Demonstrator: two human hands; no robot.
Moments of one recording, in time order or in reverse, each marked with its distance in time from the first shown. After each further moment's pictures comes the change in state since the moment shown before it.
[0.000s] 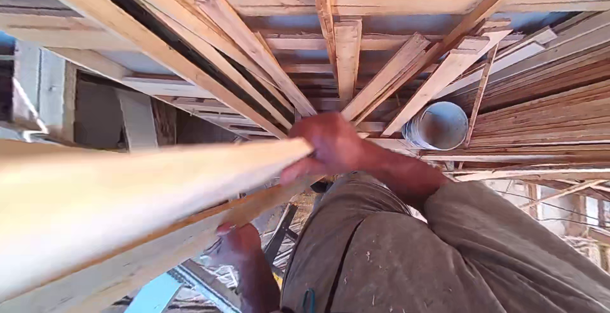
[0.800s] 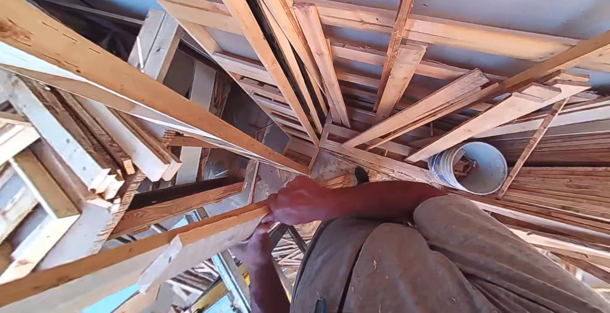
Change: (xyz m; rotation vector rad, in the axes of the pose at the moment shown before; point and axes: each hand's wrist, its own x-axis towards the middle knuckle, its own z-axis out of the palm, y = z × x) left_hand -0.023 0.039 -0.055 0.313 0.013 0.044; right_hand -0.018 -0.039 0.193 -0.233 -0.936 -0.061
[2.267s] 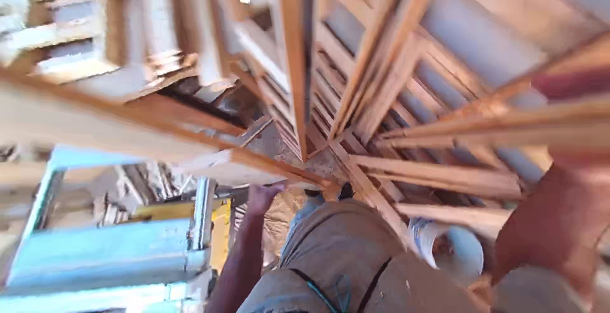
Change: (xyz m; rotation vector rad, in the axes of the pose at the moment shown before) left_hand -0.022 -0.047 -0.051 -0.028 0.099 -0.347; right_hand -0.155 0.180 -0.282 0.676 0.803 -0.212
